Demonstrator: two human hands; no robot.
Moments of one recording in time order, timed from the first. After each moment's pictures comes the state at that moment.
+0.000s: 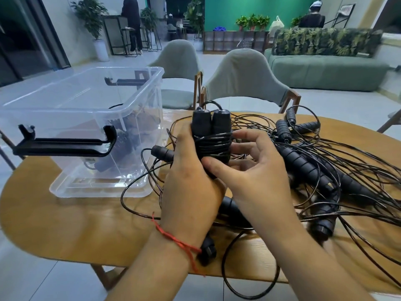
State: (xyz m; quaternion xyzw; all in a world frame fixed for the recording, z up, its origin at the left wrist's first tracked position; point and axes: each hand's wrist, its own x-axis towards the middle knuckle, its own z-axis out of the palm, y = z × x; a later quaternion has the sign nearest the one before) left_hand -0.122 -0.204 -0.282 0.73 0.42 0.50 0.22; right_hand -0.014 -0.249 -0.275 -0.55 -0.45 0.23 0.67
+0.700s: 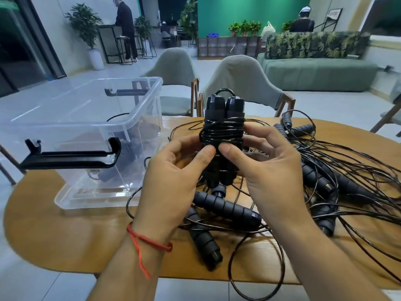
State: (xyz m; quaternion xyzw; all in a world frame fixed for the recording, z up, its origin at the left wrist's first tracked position) left_hand -0.153 -0.184 -0.260 0.64 0.31 0.49 0.50; right_hand -0.002 -0.249 -0.261 -0.49 -0.43 0.22 0.73
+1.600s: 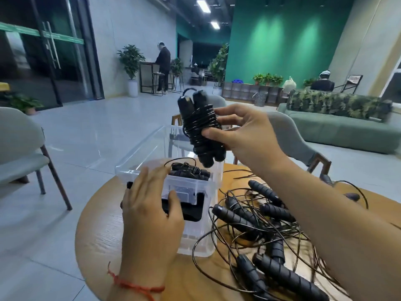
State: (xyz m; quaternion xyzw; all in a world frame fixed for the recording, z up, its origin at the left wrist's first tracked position) left_hand -0.306 -0.118 -0.238 0.68 0.51 0.51 0.09; right_hand -0.096 -0.077 -0.121 -0.48 -0.64 0.19 0.58
